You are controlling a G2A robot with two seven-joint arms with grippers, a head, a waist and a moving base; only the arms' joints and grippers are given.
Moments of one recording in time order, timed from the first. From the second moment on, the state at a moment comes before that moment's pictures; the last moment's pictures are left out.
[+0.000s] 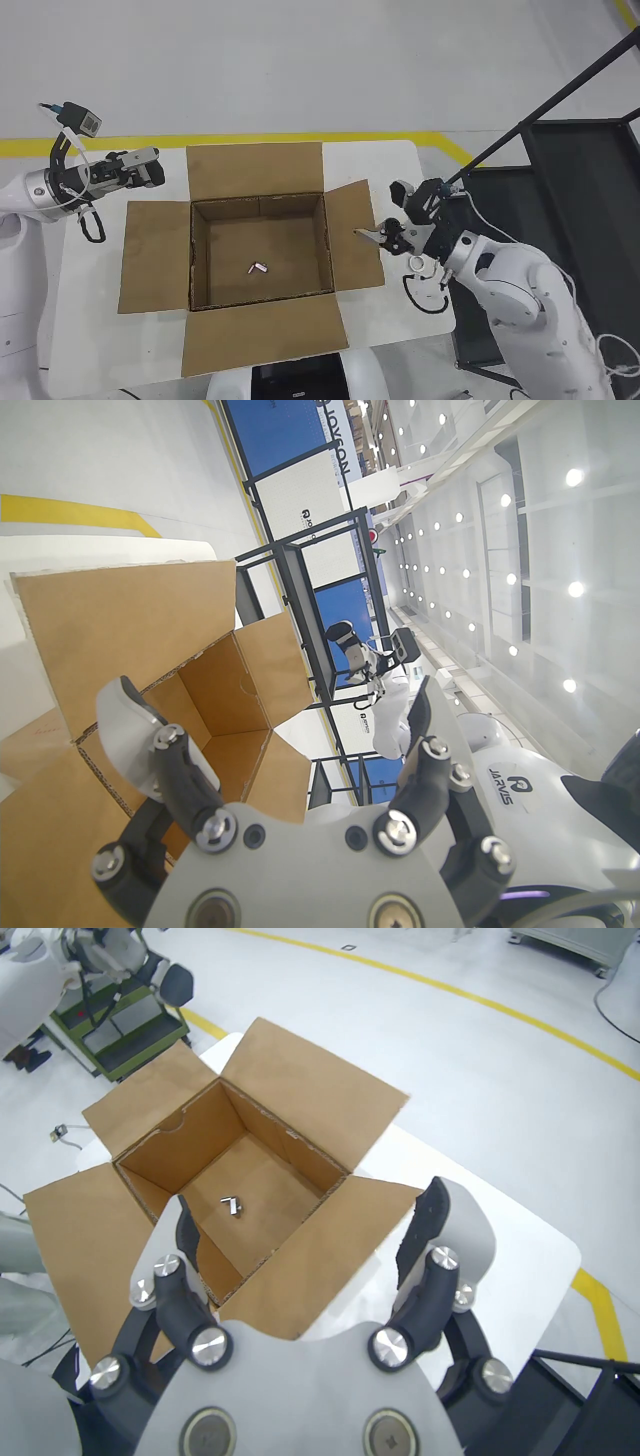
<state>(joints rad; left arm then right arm) 1.00 -1.03 -1.63 -1.46 -0.31 -0.15 -1.36 -1.72 -1.07 1.66 -2.22 -0.79 -0.42 0.57</state>
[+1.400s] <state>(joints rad) 1.00 -1.03 -1.63 -1.46 -0.31 -0.15 -1.36 -1.75 -1.11 1.58 -1.69 -0.89 0.12 0.67</state>
